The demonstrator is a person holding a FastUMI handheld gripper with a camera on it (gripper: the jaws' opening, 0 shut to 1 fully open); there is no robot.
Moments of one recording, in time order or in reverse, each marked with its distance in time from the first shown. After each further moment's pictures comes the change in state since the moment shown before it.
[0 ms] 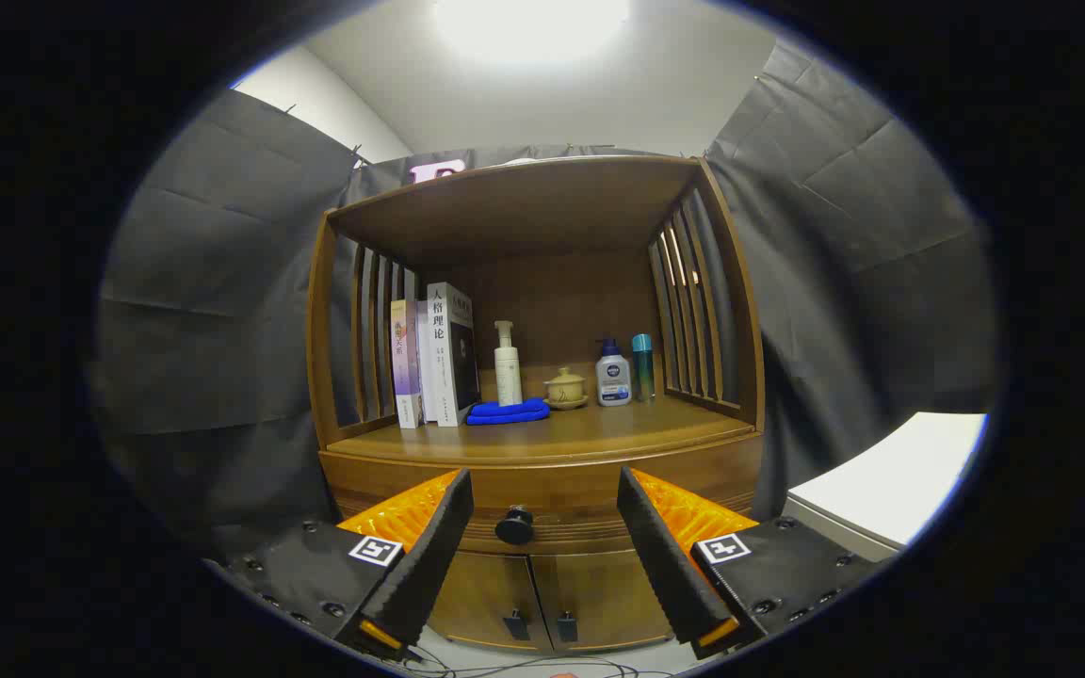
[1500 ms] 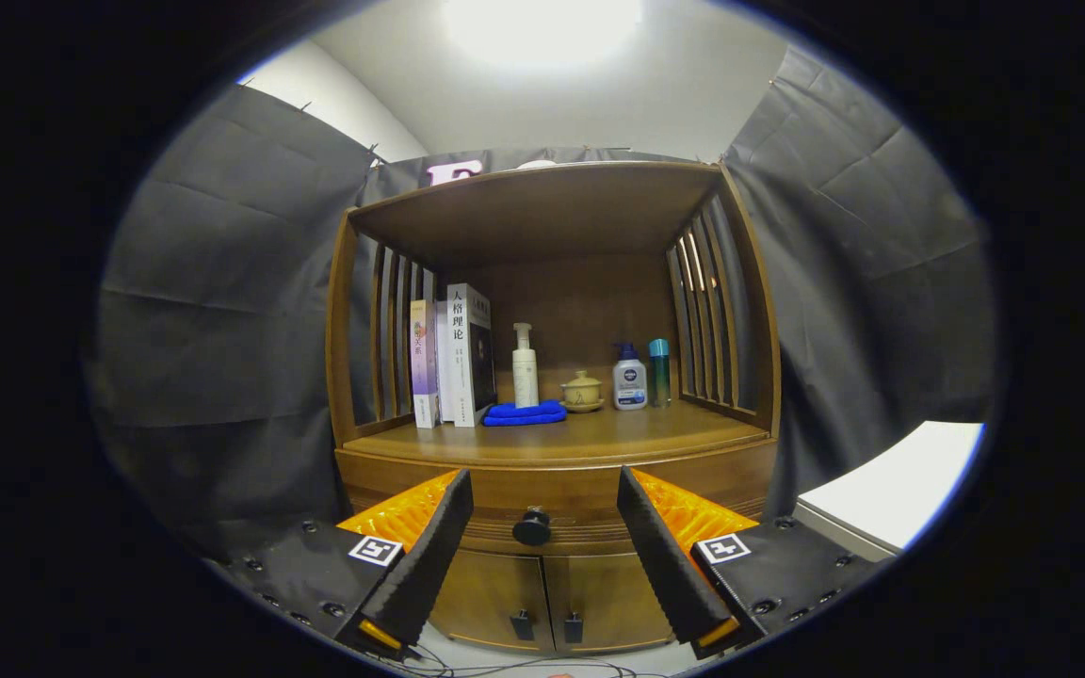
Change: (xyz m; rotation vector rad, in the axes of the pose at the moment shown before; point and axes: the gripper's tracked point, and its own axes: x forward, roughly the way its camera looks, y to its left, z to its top) arm 0.004 0.014 0.002 -0.011 -0.009 0.025
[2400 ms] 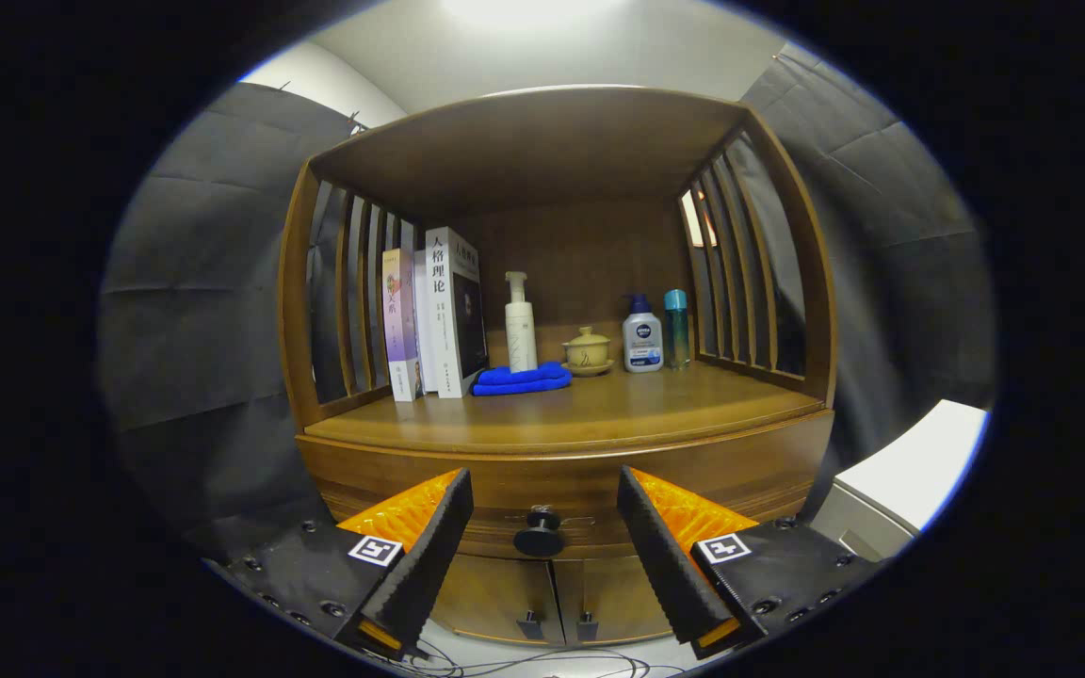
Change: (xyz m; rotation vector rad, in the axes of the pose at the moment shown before) arm 0.085 0.014 -0.049 0.006 0.151 -0.002
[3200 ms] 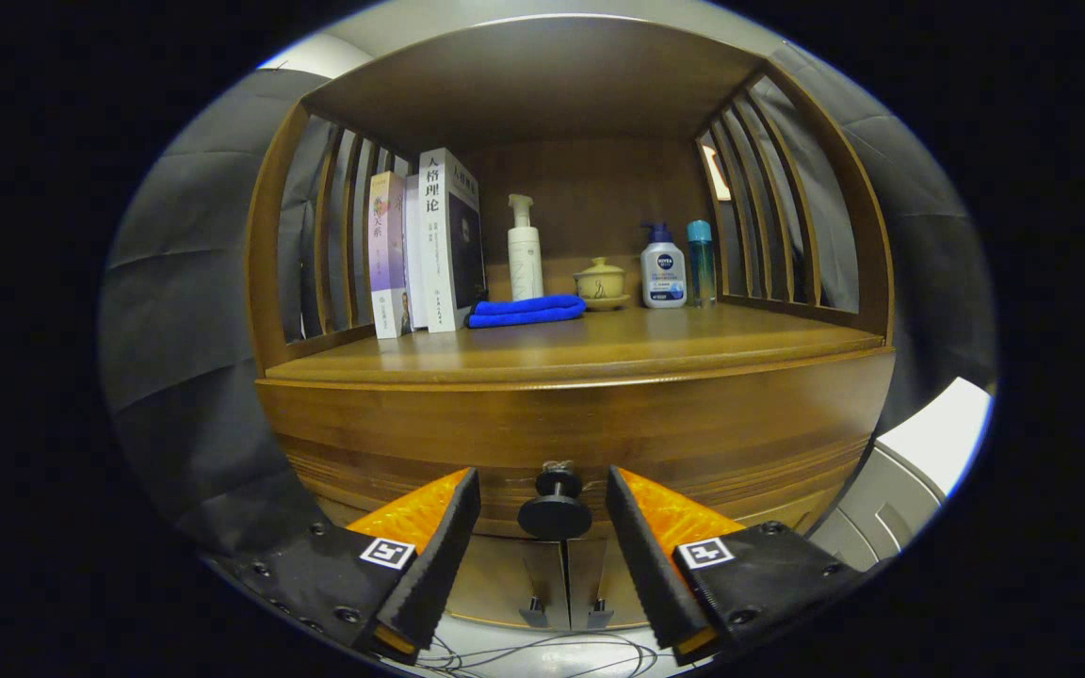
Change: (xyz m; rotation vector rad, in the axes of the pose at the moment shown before) arm 0.050 0.008 -0.066 0.009 0.137 0.000
